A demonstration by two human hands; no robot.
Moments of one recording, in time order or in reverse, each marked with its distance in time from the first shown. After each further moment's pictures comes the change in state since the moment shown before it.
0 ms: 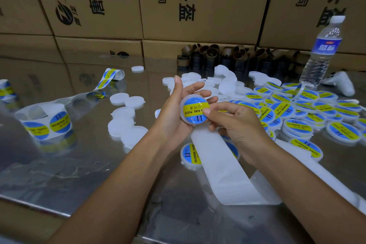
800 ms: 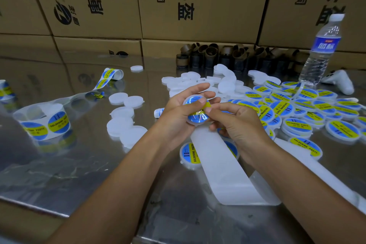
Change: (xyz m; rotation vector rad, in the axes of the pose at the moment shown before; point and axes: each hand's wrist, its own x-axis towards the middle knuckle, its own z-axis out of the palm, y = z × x) left_hand -0.004 -0.006 -0.001 0.082 -0.171 0.103; right_hand 0.001 0.001 0.001 0.025 0.079 0.028
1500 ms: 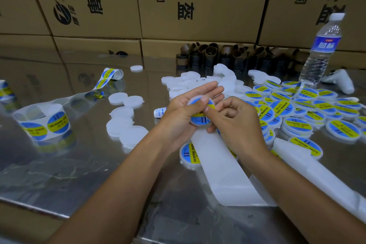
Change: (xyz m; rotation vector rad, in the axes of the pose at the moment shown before) left_hand -0.001 -0.002 0.001 0.039 -0.088 -0.019; right_hand 0.000 0.009 0.003 -0.158 0.084 -0.256
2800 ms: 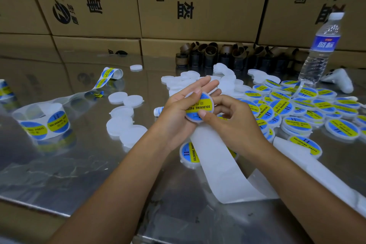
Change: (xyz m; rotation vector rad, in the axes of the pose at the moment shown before) left_hand 0.001 0.005 0.004 -0.138 0.025 -0.001; right_hand 0.004 0.000 -0.005 -0.129 -0.197 -0.160
